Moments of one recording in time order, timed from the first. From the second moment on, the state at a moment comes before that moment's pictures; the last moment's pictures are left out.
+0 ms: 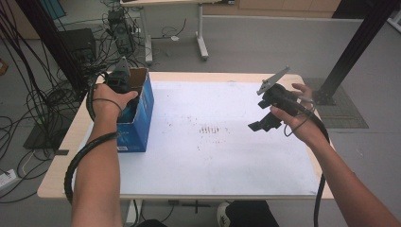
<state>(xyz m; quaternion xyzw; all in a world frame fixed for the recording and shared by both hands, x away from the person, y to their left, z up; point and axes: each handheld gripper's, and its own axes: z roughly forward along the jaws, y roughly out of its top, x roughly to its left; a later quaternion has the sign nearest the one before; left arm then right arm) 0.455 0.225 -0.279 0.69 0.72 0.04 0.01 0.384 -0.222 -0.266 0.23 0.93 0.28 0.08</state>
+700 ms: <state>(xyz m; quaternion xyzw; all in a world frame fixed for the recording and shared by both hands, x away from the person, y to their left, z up) 0.455 0.224 -0.279 0.69 0.72 0.04 0.01 0.385 -0.224 -0.265 0.23 0.93 0.28 0.08</state>
